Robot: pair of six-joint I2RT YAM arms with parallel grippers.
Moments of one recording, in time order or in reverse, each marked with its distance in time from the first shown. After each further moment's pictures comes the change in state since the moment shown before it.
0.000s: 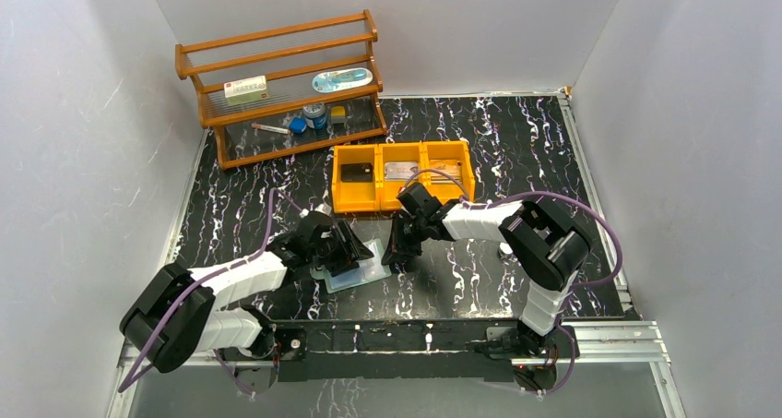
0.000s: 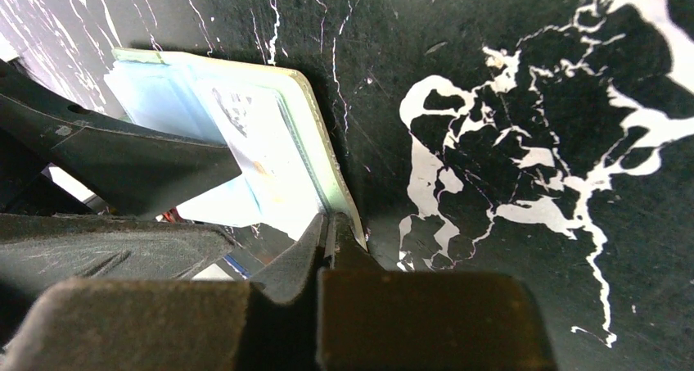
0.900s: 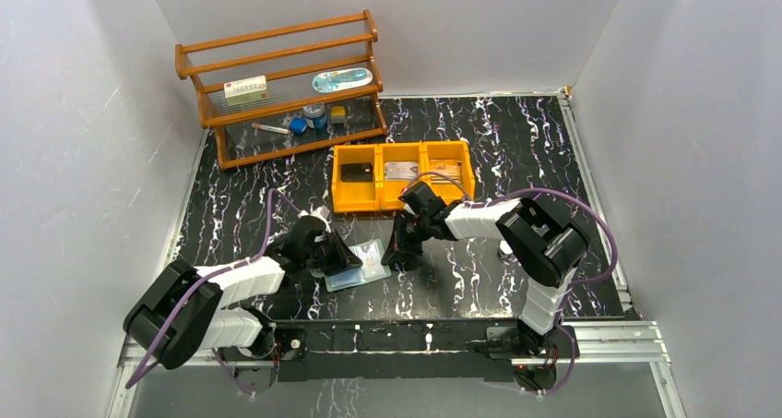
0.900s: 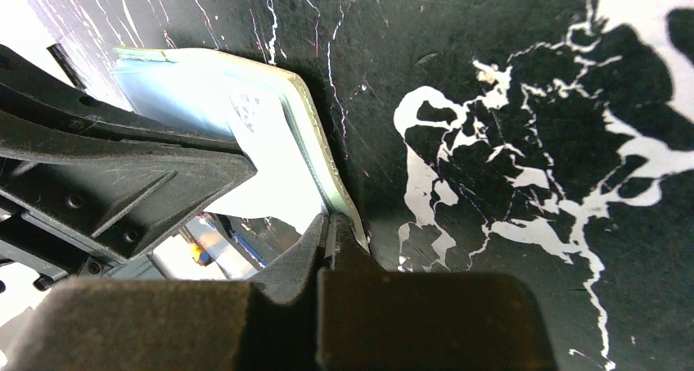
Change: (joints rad) left arm 0.037 0.030 -0.079 0.158 0.086 0.088; right arm -0.033 0.026 -0.028 0.077 -0.105 0.026
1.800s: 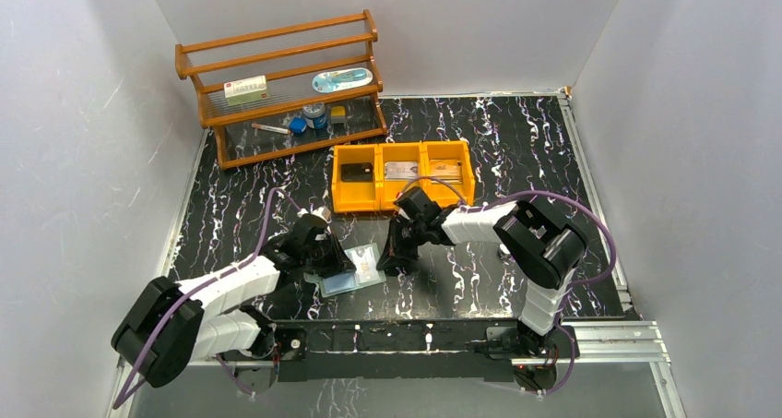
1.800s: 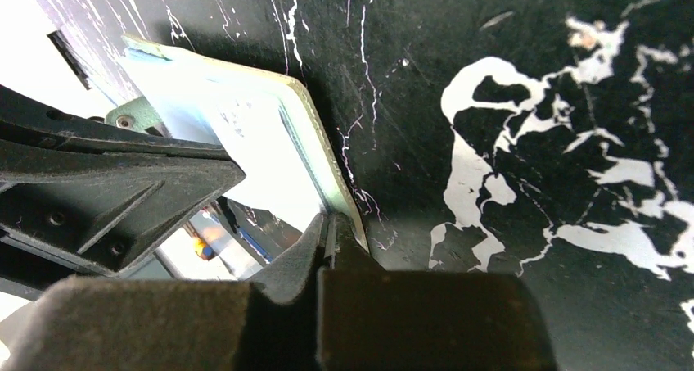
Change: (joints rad) left arm -0.023 -0.113 0.071 -0.283 -0.058 0.100; right arm 0.042 -0.004 -0.007 0.023 0.008 0.031
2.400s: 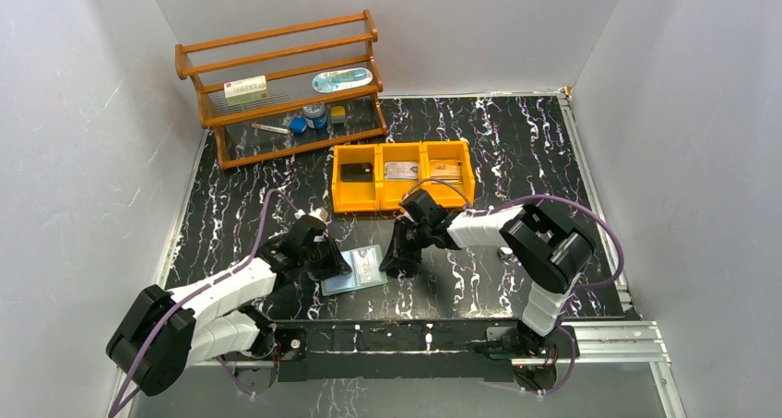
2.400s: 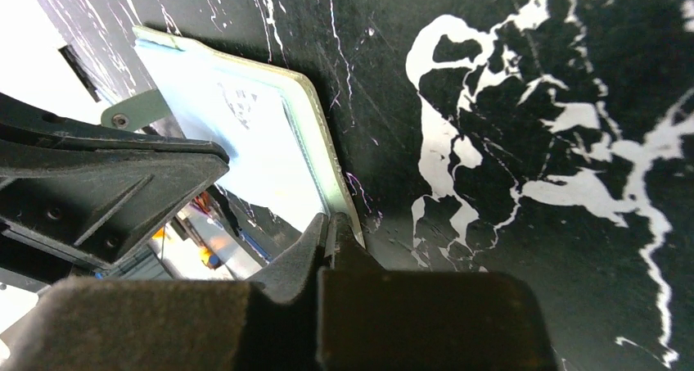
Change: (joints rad) left arm -0.006 -0.053 0.011 -0.095 -0.035 0.018; right arm -0.011 -0.043 -0.064 0.046 0.016 0.043
